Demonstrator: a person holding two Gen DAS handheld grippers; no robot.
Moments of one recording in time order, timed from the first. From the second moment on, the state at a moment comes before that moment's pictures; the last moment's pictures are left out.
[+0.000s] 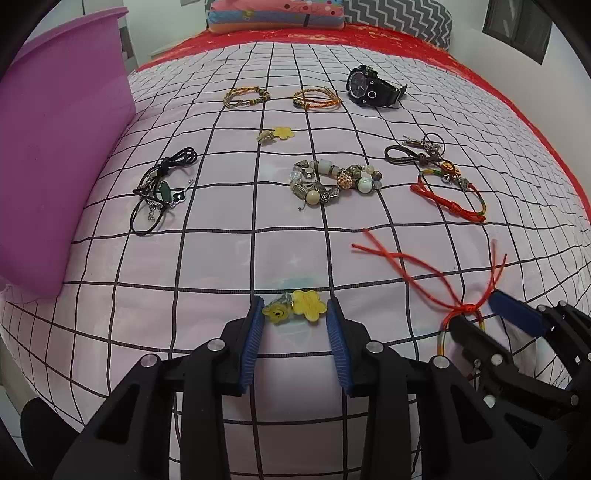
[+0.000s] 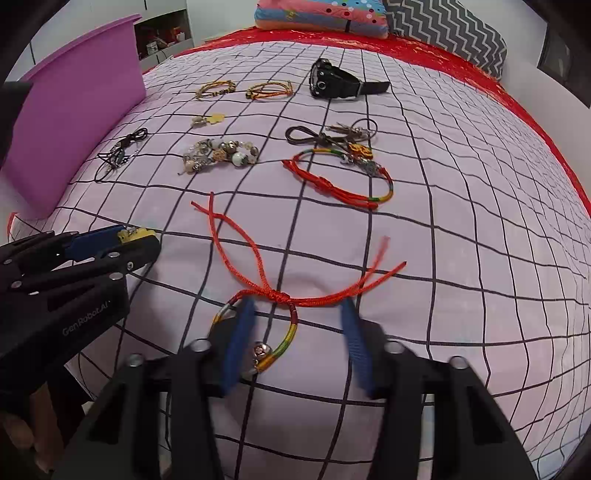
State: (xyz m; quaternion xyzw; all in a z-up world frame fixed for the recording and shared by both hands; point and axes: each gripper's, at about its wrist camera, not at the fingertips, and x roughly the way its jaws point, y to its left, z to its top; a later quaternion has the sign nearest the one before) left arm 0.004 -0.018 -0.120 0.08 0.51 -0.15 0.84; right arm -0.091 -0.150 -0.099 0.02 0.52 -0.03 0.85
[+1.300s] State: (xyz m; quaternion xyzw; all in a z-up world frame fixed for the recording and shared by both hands) left arm 0.048 0.145 0.094 -0.03 0.38 -0.09 0.92; right arm -0.003 -0.042 0.123 0.03 0.35 0.12 0.93
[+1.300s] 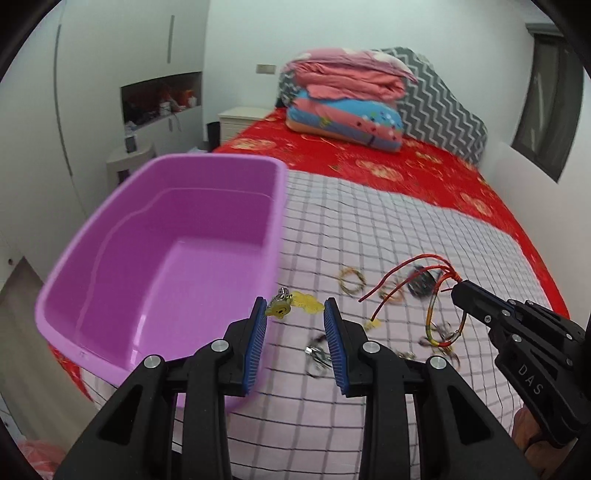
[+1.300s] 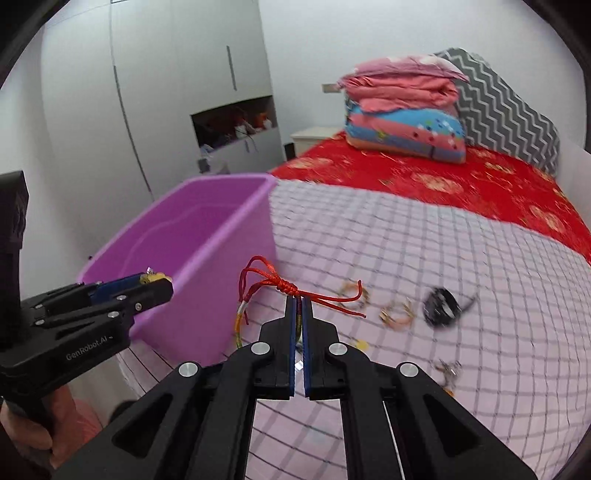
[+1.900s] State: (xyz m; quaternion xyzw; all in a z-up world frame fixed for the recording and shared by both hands) left arm 0.113 0.278 0.059 -0.09 0.42 0.05 0.90; right arm 0.117 0.125 0.119 -0.02 0.40 0.24 0.89
